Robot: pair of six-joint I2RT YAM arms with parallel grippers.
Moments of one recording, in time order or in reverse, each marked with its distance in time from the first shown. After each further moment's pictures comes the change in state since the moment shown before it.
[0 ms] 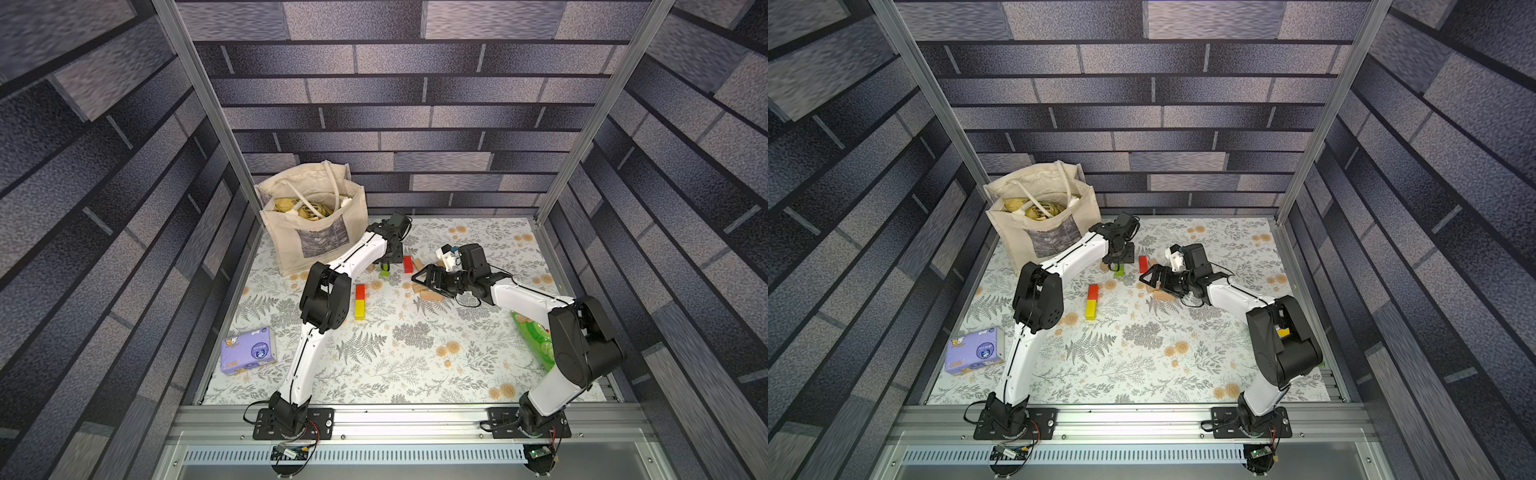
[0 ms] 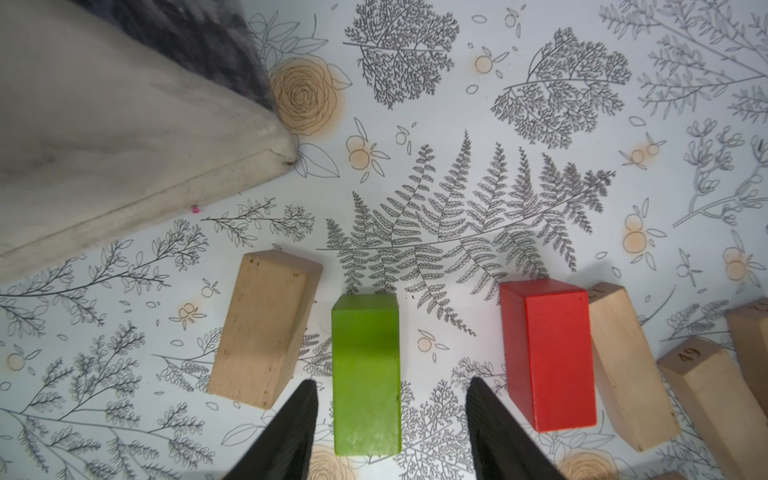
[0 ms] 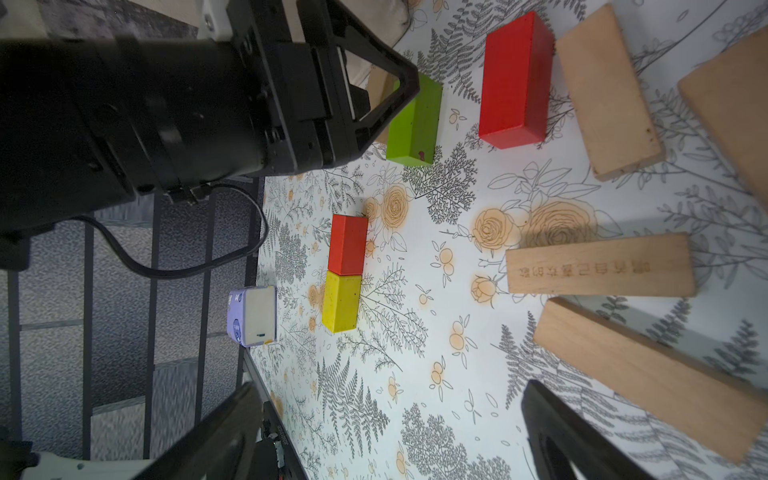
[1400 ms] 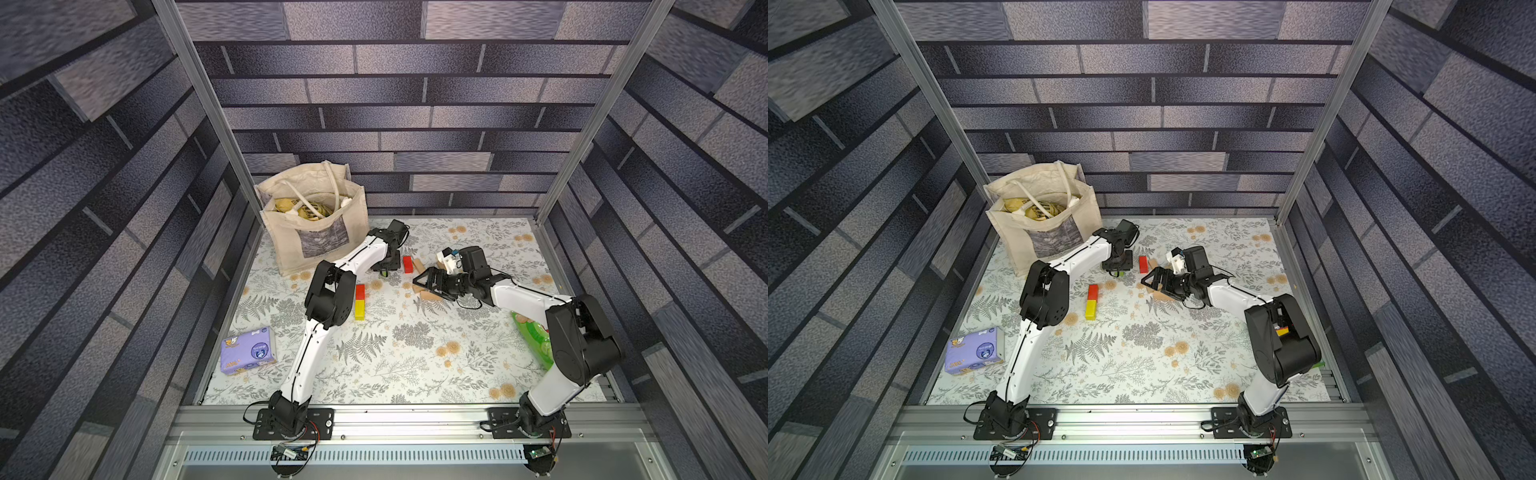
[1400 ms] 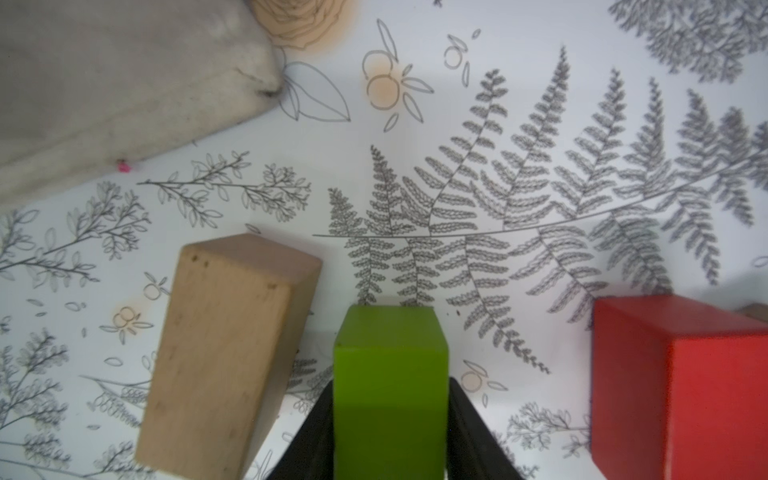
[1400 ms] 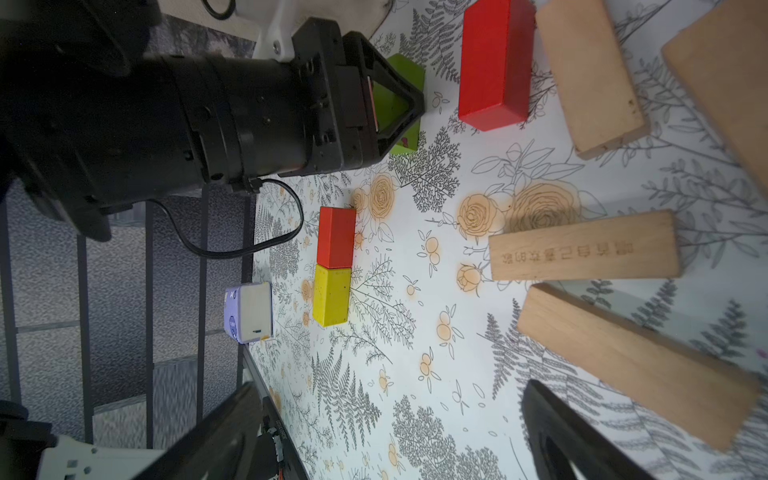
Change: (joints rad) left arm 0.017 0.089 0.013 -0.023 0.016 -0.023; right arm -0.013 0.015 -0.020 0.001 -0.014 0.000
